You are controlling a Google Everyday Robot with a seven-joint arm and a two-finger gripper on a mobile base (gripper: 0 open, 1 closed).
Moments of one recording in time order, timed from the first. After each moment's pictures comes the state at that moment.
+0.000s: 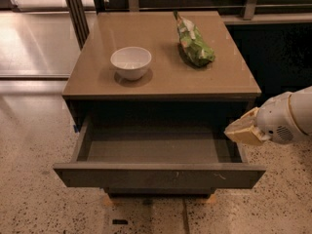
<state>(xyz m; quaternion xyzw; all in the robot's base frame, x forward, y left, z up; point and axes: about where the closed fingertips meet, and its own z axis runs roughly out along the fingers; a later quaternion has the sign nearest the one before) 0.442 -0.192 0.824 -0.47 0.82 0.15 0.29</state>
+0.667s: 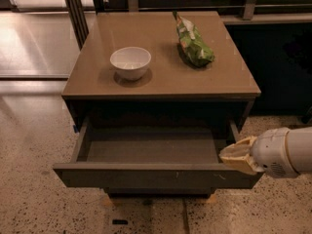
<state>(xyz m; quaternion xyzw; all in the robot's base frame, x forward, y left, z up) 0.410 -0.180 0.775 -0.44 0.82 0.18 0.33</state>
